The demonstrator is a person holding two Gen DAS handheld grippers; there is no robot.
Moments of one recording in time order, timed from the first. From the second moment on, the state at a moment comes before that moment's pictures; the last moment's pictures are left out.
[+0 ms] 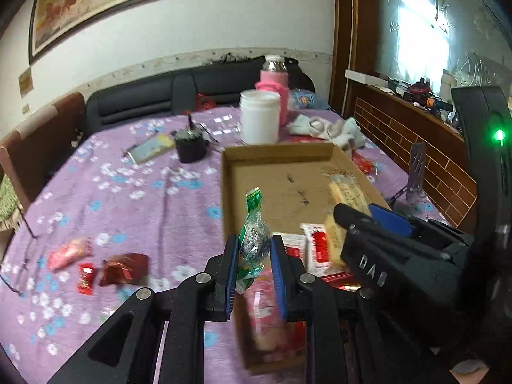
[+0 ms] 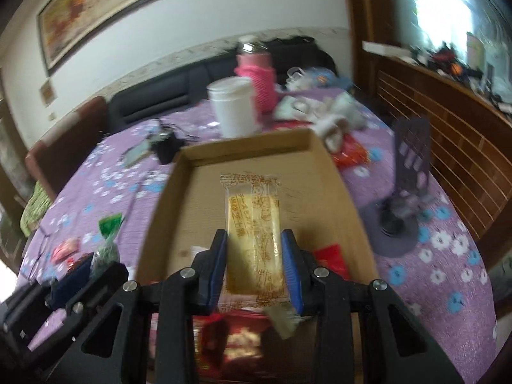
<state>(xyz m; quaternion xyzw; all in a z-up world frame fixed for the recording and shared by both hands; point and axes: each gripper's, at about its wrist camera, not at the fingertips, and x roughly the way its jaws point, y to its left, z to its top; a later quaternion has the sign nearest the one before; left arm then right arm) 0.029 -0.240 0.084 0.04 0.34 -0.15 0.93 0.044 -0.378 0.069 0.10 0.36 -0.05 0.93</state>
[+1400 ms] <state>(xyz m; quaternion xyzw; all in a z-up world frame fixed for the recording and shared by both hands) 0.028 -0.258 0.036 0.09 0.35 -0.17 0.92 0.061 -0.365 0.043 0.03 0.40 -0.10 0.91</state>
